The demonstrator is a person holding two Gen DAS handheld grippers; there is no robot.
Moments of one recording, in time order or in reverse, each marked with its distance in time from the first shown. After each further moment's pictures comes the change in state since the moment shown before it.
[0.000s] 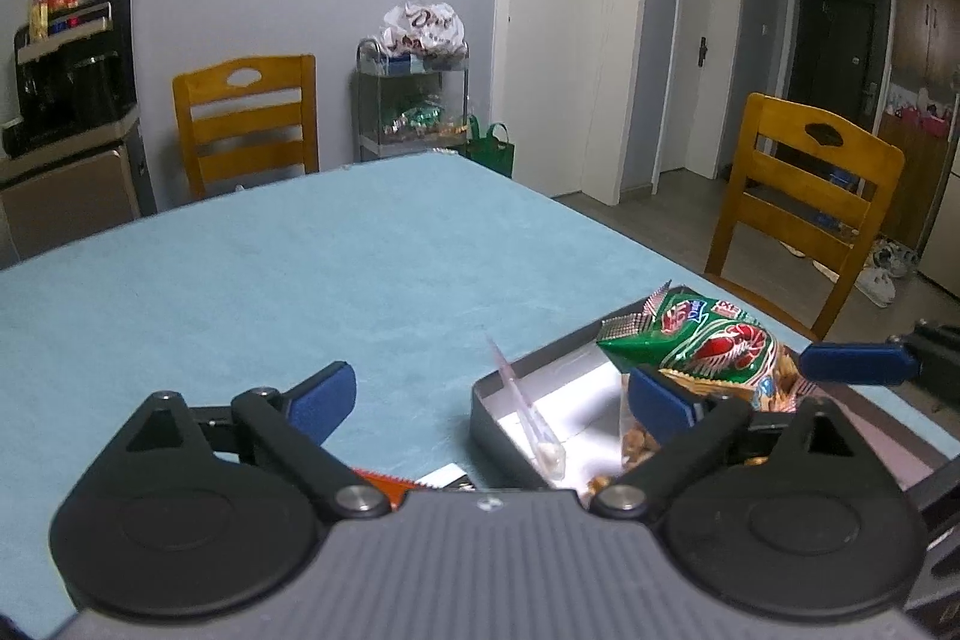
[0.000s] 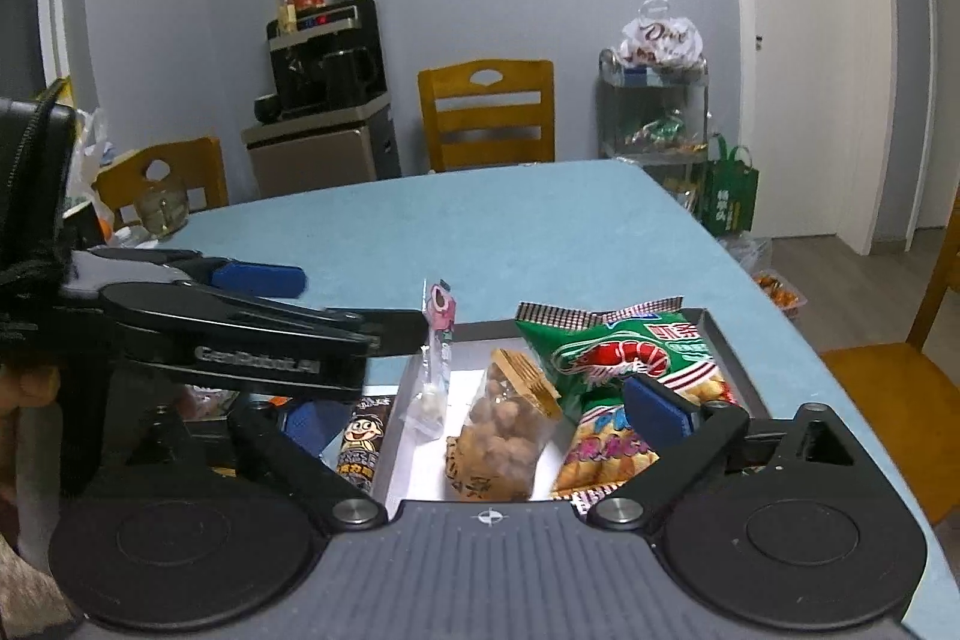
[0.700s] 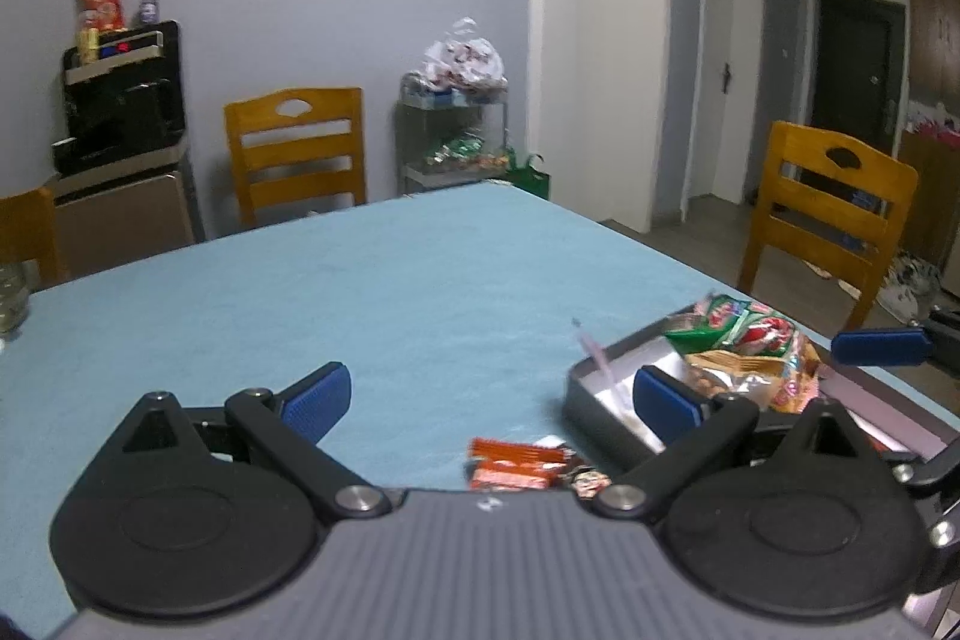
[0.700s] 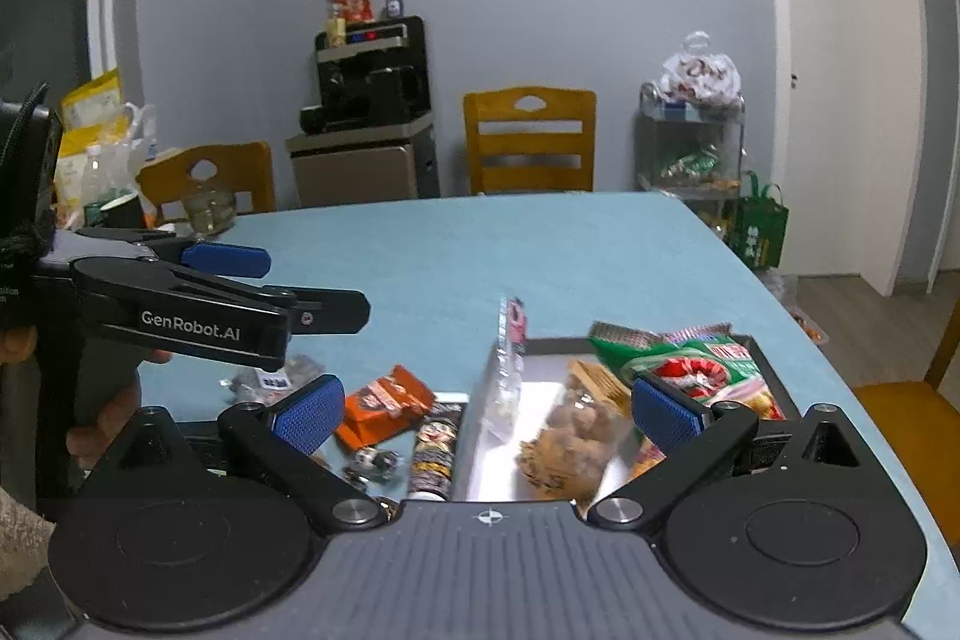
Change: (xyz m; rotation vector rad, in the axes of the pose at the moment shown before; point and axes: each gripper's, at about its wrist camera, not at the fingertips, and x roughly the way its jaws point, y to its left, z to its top) left arm -0.077 0.055 -0.014 -0.009 -0.067 0.066; right arm -0.022 0.038 -0.004 -0.063 -0.057 0.057
